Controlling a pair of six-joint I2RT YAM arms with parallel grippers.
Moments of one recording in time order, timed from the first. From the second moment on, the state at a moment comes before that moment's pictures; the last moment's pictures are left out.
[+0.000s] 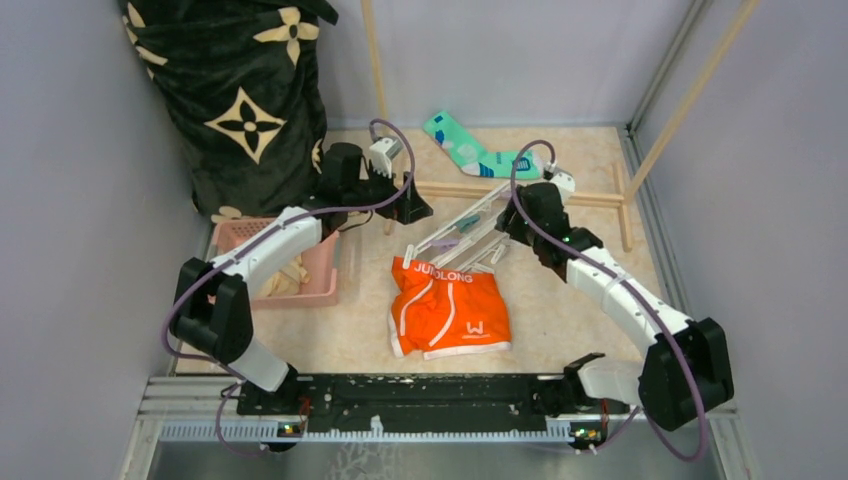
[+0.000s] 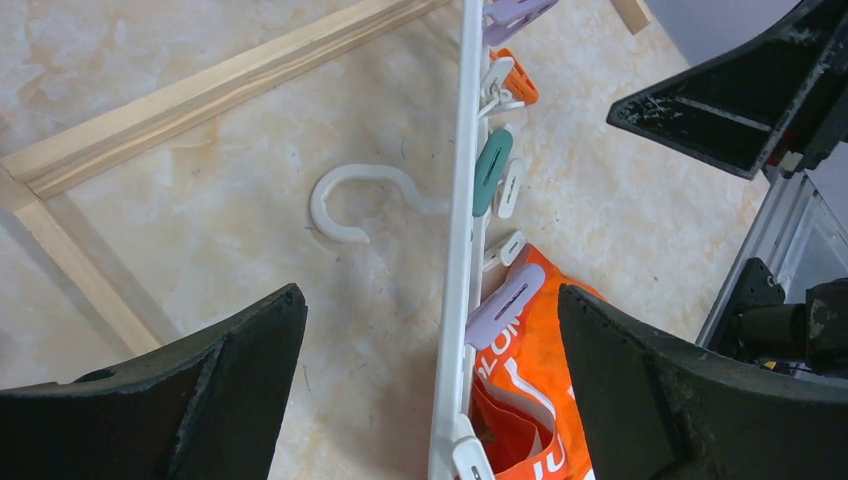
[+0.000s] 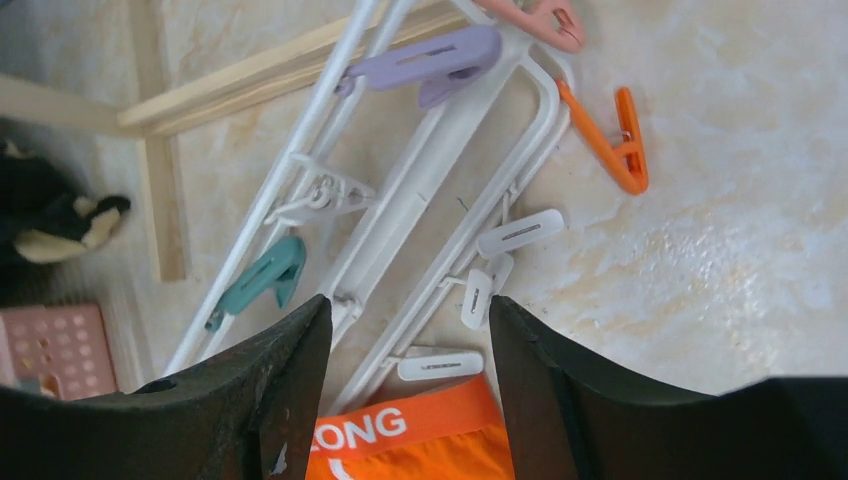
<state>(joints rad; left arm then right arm) -0.46 1.57 1.17 -0.06 0.51 -0.22 0.42 1.19 0.86 -0.29 0.24 0.63</state>
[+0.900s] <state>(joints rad) -0.48 1.57 1.16 -0.10 0.49 -0.21 0.38 1.54 0.93 -0.21 0.34 1.13</state>
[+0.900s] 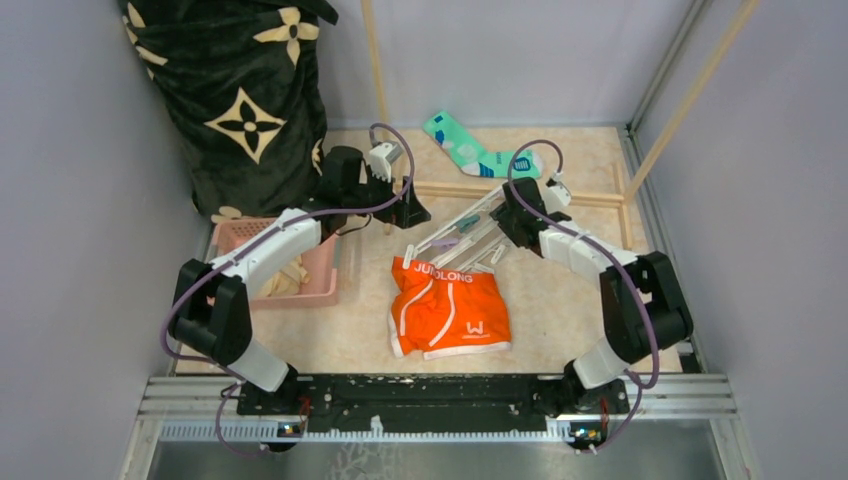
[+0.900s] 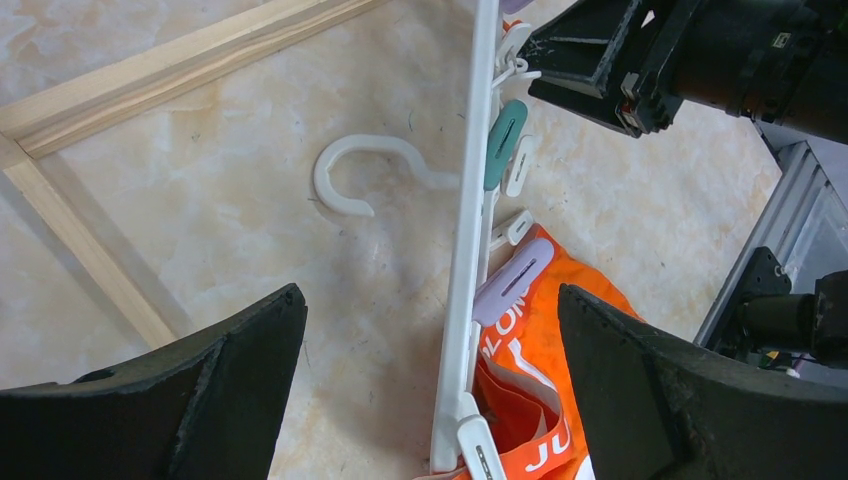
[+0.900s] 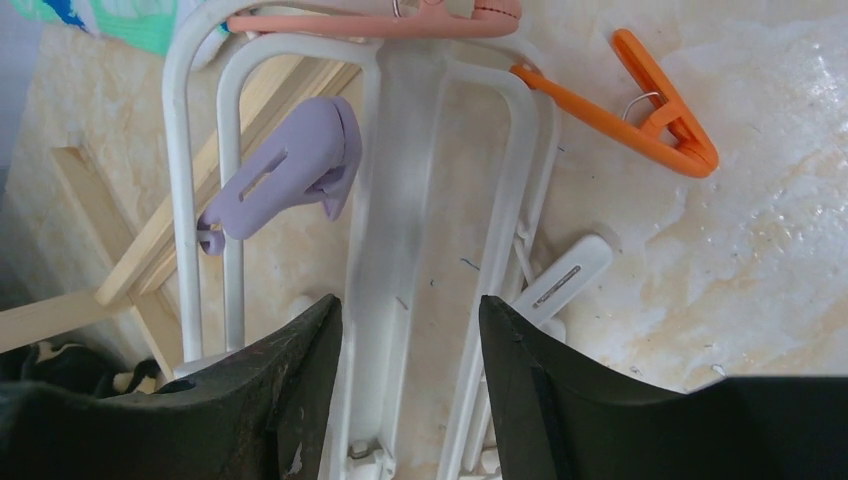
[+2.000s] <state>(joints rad) -0.48 1.56 1.15 -0.11 0.51 -0.24 0.32 1.54 0.66 0.33 0.19 1.18</state>
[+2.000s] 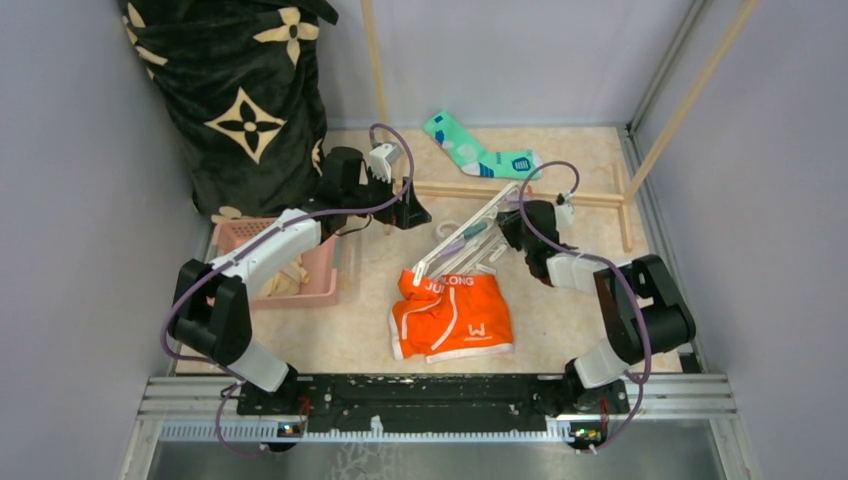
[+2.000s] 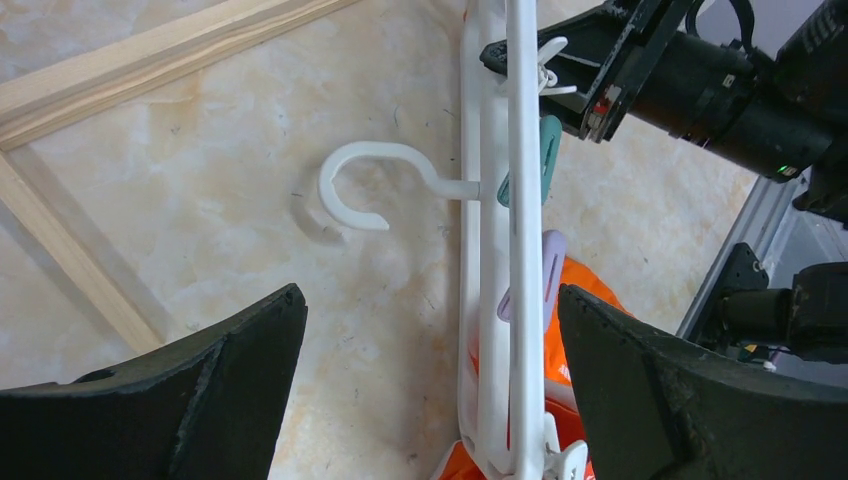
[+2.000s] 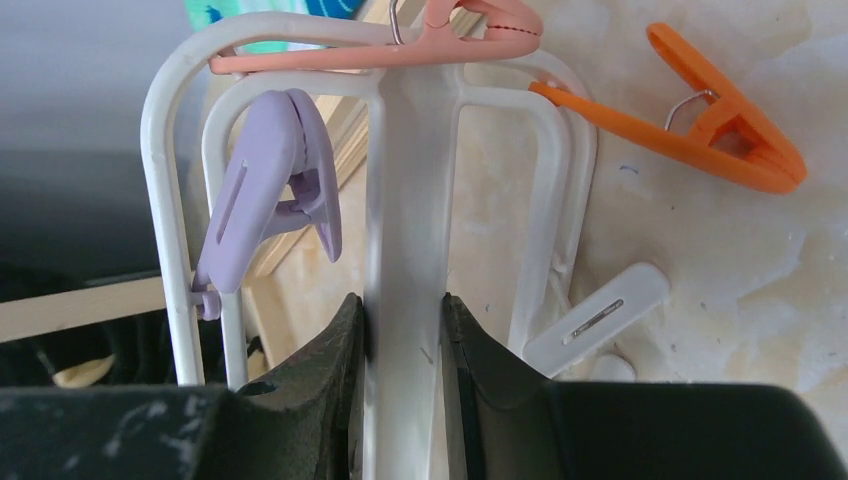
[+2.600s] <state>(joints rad) -0.48 1.56 1.14 -0.09 0.55 -0.28 0.31 1.63 0.33 1.31 0.06 1.19</state>
